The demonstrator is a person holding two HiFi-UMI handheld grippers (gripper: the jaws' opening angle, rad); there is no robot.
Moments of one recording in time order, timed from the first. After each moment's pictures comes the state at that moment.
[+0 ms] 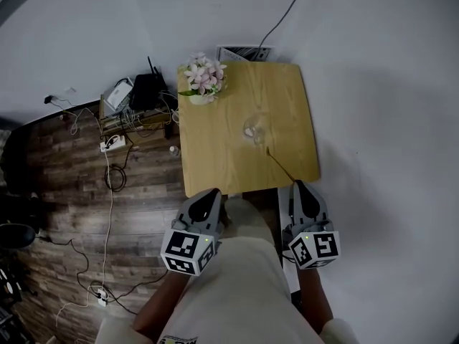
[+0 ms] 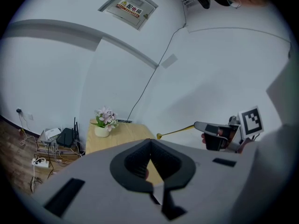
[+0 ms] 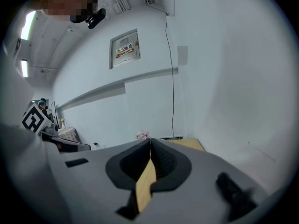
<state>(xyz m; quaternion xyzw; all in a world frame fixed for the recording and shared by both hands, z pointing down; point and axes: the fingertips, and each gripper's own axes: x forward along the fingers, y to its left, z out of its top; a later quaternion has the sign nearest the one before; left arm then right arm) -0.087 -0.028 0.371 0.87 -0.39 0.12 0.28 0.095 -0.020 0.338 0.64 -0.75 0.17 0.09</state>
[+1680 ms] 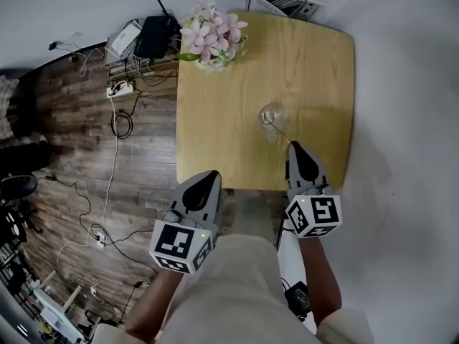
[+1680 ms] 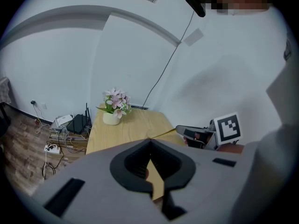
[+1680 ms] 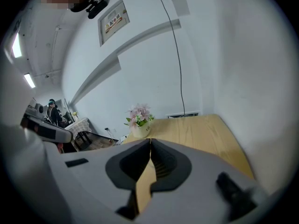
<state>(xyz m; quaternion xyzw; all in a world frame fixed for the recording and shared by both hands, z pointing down) -0.049 -0.118 0.472 0.80 -0.46 0.20 0.34 0.111 -0.176 0.518 0.53 -0.79 0.27 0.15</state>
